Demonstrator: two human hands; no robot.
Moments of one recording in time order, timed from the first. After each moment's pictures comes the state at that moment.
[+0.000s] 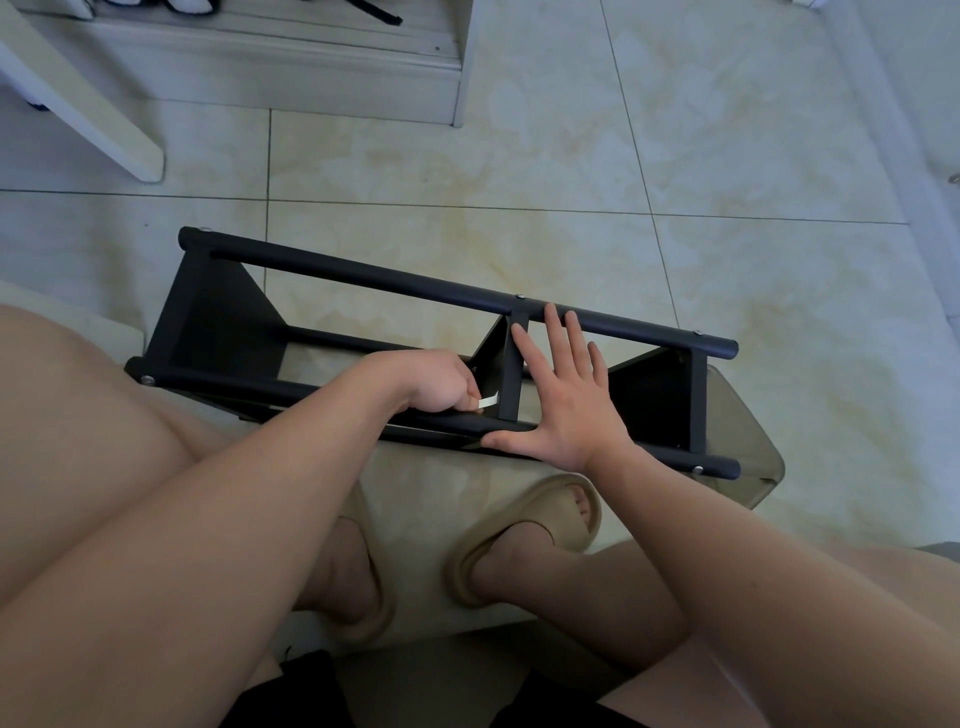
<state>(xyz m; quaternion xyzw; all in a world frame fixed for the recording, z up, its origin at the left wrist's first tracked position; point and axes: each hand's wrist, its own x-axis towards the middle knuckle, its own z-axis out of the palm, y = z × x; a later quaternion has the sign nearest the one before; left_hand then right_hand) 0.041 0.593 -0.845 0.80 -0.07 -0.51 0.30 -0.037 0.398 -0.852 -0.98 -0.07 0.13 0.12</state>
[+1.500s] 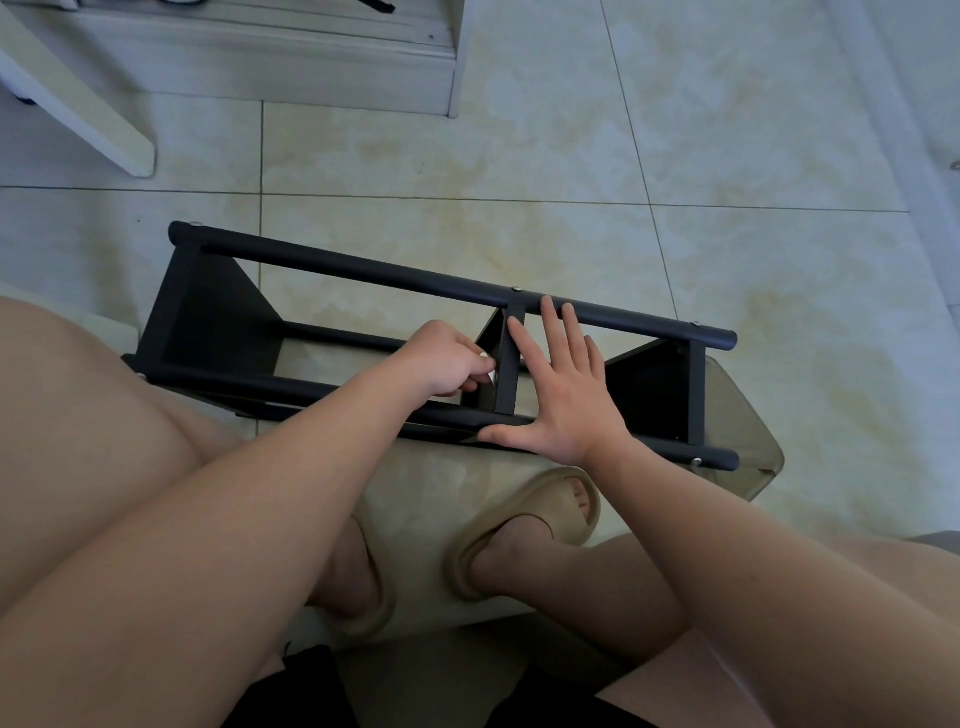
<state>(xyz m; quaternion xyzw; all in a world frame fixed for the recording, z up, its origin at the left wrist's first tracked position) 0.036 0.574 -0.848 0.76 0.10 -0.39 0.50 -0.037 0.397 -0.855 -0.98 -0.08 0.12 0.13</state>
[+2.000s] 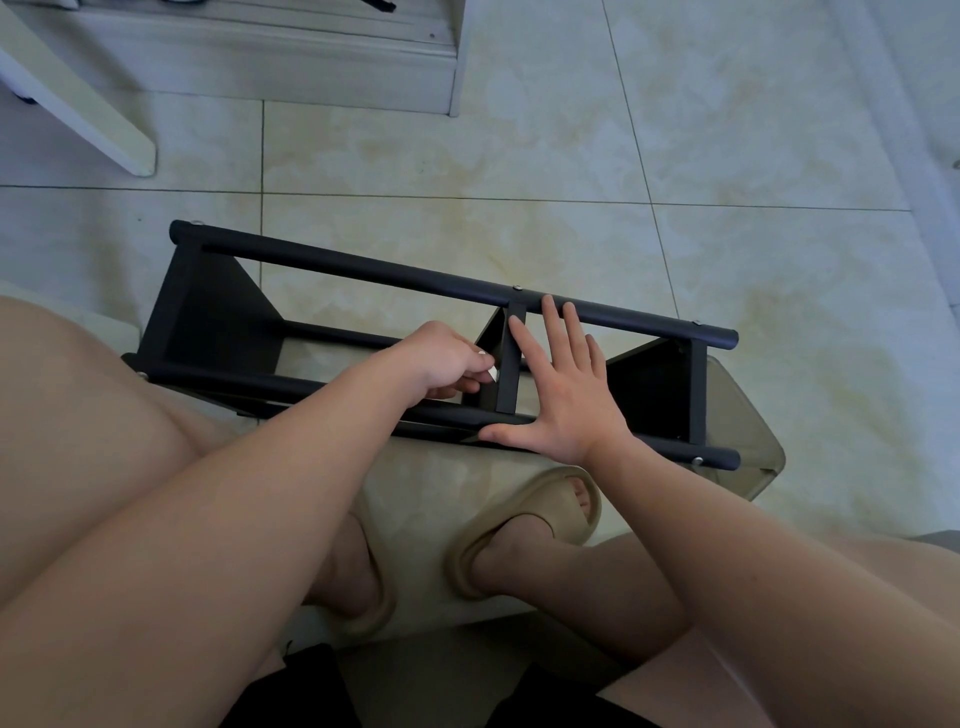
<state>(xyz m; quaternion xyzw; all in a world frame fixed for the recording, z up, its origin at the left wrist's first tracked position) 0.038 0.577 -0.844 0.72 0.13 -0.44 0.52 -0.037 0.397 -0.854 -0.98 -0.08 0.12 0.12</state>
